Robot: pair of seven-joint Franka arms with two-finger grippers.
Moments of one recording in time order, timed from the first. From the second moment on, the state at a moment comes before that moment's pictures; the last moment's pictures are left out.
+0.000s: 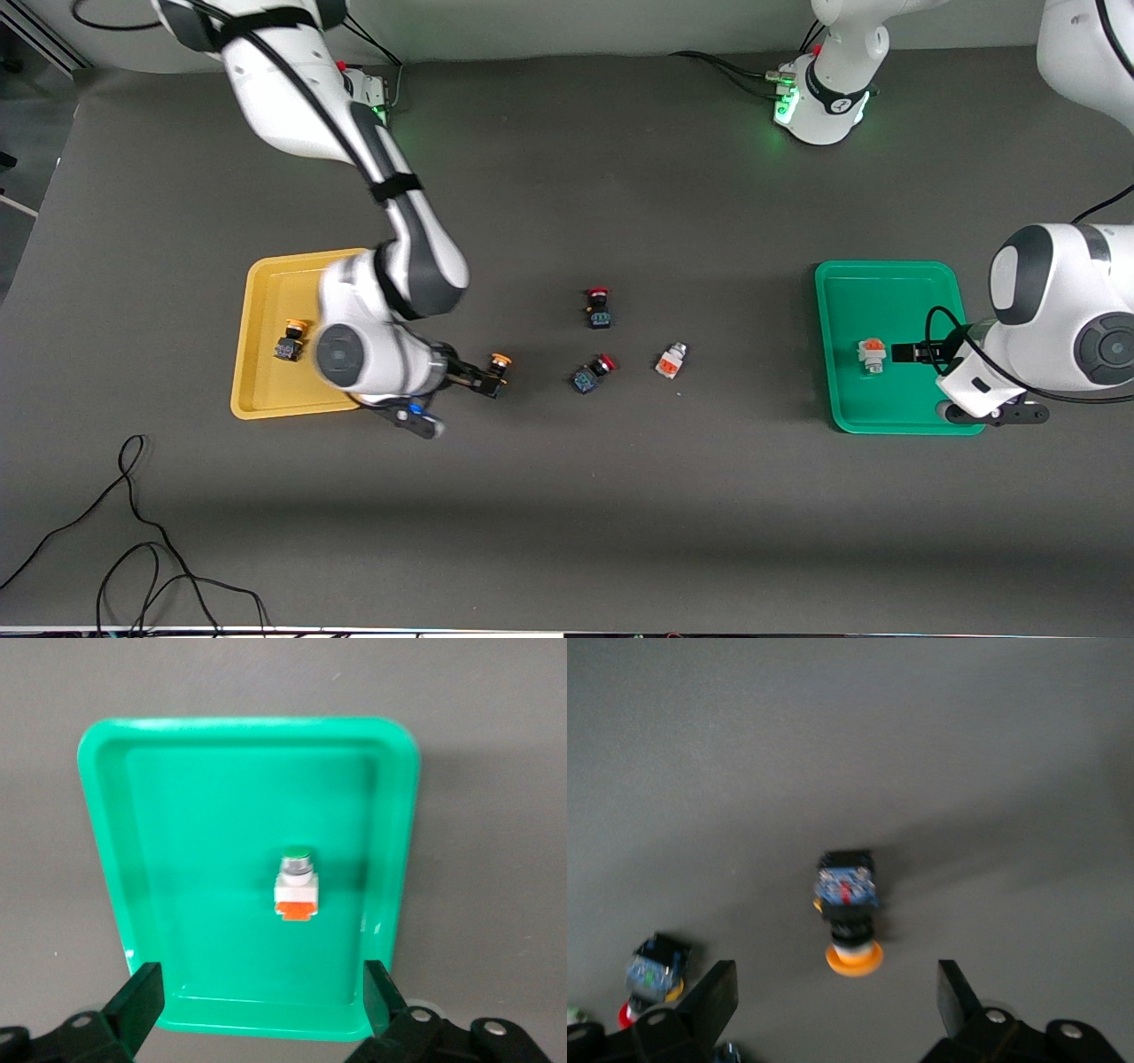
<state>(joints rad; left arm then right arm) 0.21 0.42 -0.26 -1.67 0.18 1.84 -0.09 0.70 0.75 -0.32 -1.48 0.52 2.05 0.64</state>
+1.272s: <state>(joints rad) -0.27 0.71 -0.34 -1.66 0.25 2.28 -0.45 0.73 0.86 -0.34 -1.47 0.52 2.17 0.66</state>
